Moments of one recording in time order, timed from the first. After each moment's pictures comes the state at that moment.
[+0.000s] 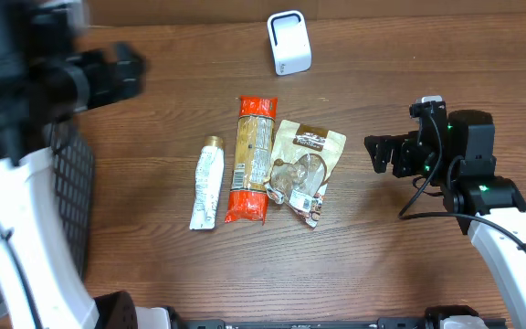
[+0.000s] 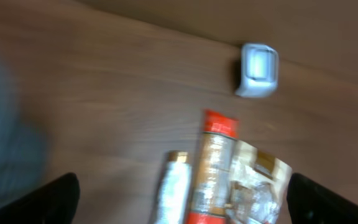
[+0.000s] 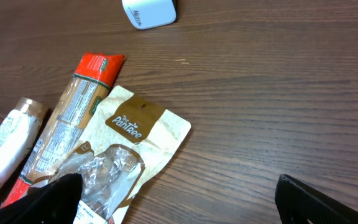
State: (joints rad) left arm 0.25 1.58 2.22 -1.46 0.22 -0.16; right arm 0.05 1.23 0.83 -0.36 -0.36 0.08
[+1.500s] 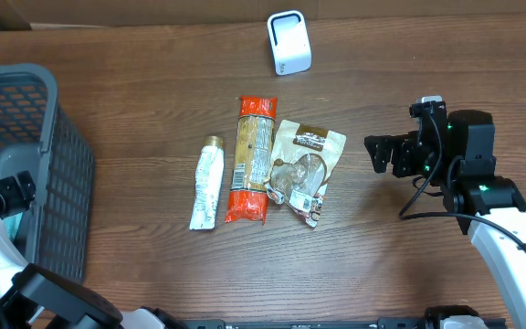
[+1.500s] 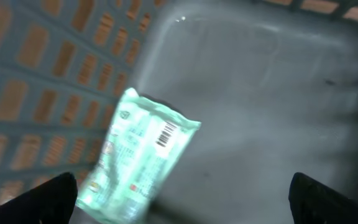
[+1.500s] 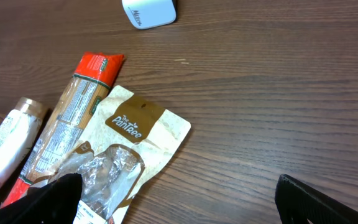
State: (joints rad) left arm 0.92 1.59 1.21 -0.59 0.06 0.52; right arm 0.05 1.23 0.83 -0.36 -0.36 0.08
